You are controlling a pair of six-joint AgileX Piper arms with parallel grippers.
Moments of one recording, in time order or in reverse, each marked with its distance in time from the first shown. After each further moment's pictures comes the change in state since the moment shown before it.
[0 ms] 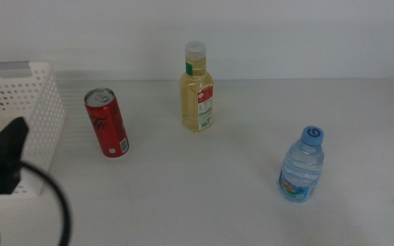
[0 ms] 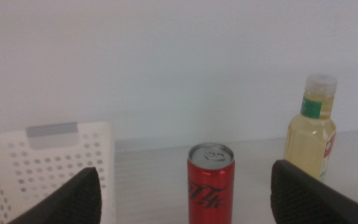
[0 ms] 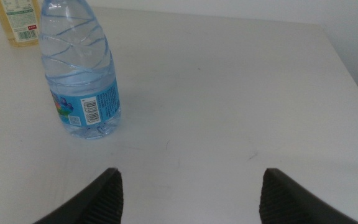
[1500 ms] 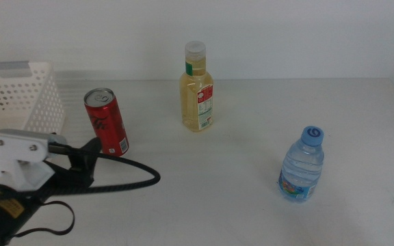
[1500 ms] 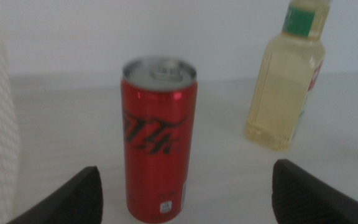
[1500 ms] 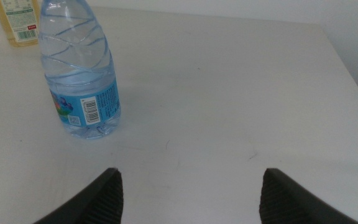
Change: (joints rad) left arm 0.000 0.799 0.068 0.123 -0.760 -0.125; right arm 0.000 0.000 0.000 0.000 0.000 0.000
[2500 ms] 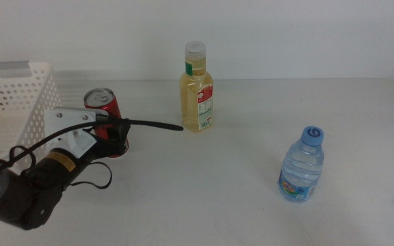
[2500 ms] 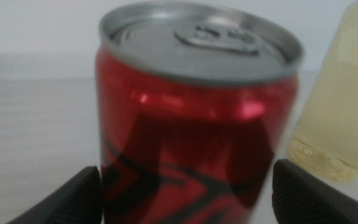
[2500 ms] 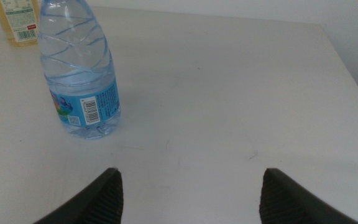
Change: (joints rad) left arm 0.000 0.566 -0.371 0.002 -0.170 -0.007; right arm 0.000 0.000 0.000 0.000 0.000 0.000
